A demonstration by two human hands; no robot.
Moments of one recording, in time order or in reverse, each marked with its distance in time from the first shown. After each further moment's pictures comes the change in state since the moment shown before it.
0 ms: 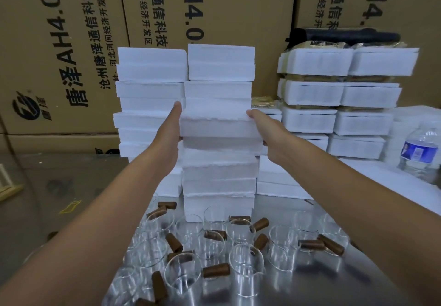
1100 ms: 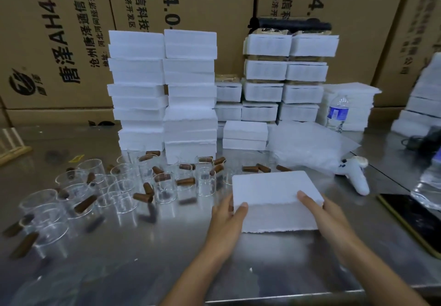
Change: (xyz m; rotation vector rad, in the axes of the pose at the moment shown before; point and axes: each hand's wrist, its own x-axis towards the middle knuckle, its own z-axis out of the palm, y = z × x) left_hand -0.288 -0.159 0.095 0.236 -0.286 -0.017; right_hand -0.263 0.185 -0.201 -0.049 0.154 -0.097
